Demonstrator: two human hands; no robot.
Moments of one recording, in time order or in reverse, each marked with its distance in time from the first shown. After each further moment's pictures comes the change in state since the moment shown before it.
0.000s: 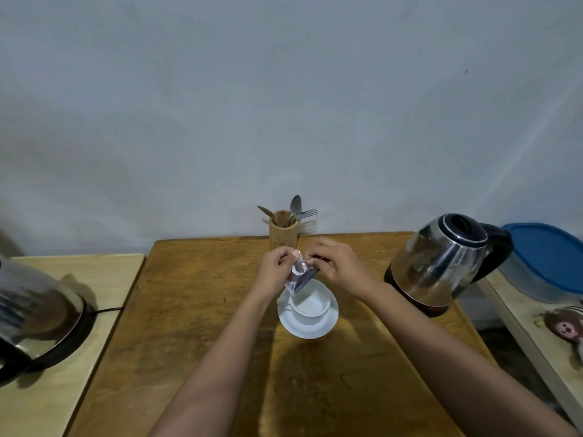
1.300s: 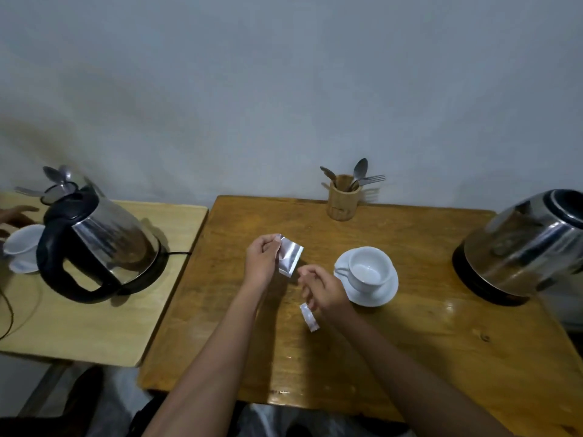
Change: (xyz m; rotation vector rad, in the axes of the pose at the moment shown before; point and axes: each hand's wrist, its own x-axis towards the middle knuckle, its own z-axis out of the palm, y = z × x) left_hand -0.049 -0.065 -0.094 -0.225 0.448 -0.171; right_hand -0.036 -0.050 0.167 0.669 -0.037 0.466
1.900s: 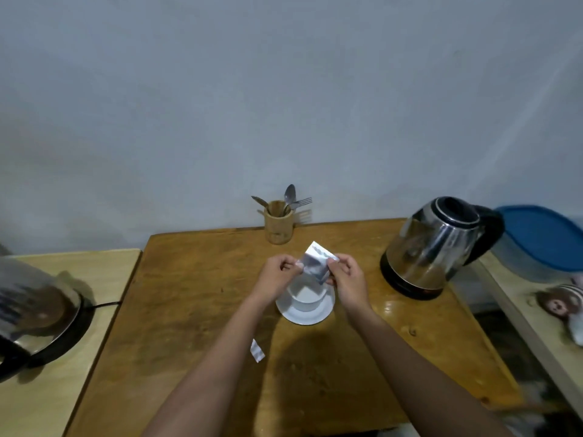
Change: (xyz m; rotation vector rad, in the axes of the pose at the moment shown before) left_hand -0.023 0.022 0.115 0.370 -0.532 0.107; right_hand -0.006 -0.013 -0.132 0.315 0.507 0.063
